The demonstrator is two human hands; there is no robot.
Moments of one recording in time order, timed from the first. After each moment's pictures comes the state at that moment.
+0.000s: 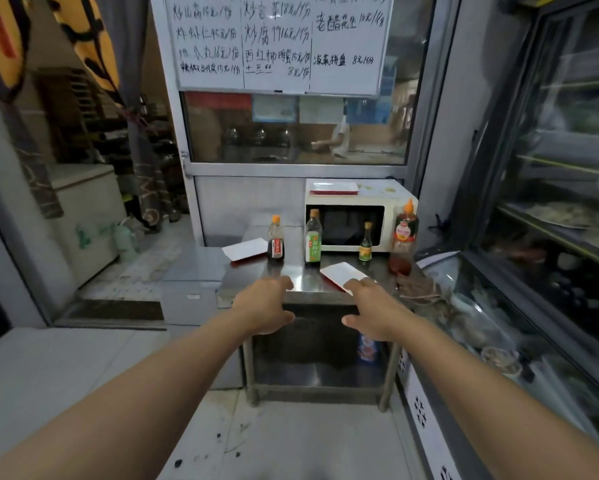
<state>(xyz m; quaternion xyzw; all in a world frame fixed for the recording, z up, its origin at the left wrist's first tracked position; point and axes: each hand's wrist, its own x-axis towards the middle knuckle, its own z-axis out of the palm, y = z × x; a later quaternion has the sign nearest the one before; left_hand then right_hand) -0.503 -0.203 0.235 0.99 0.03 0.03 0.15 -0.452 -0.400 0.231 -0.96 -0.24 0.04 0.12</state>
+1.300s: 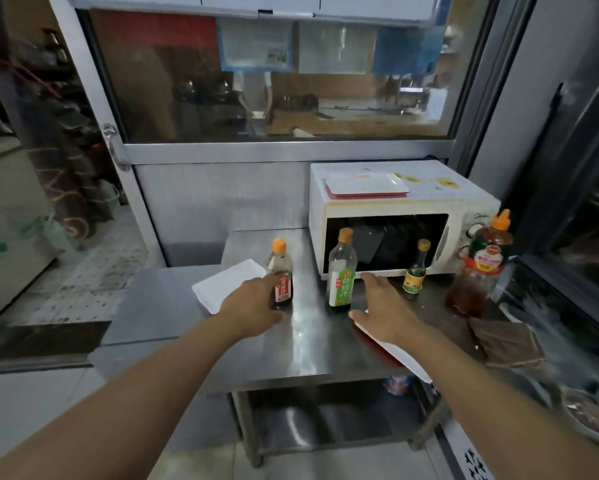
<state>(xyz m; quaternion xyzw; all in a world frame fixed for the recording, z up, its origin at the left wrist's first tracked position) -0.102 0.011 0.165 0.98 -0.02 -0.01 0.18 -0.074 -0.222 0.161 -0.97 -0.11 0.02 0.20</state>
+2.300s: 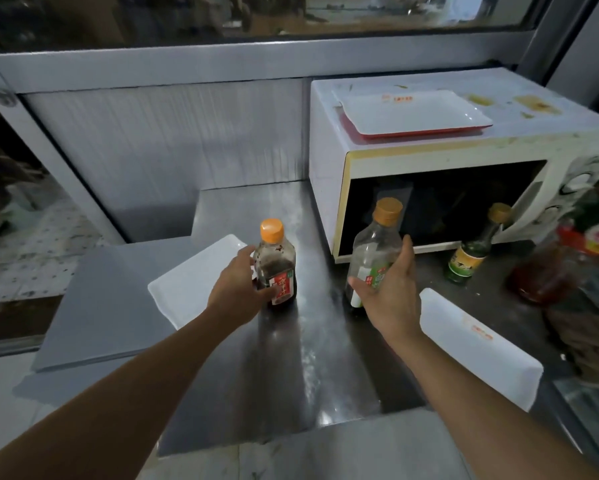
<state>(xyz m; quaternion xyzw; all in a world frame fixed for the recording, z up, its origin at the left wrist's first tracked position) 0.074 0.058 0.040 0.93 0.09 0.00 0.35 0.081 -0.168 0.032 -0.91 0.08 -0.11 0.38</state>
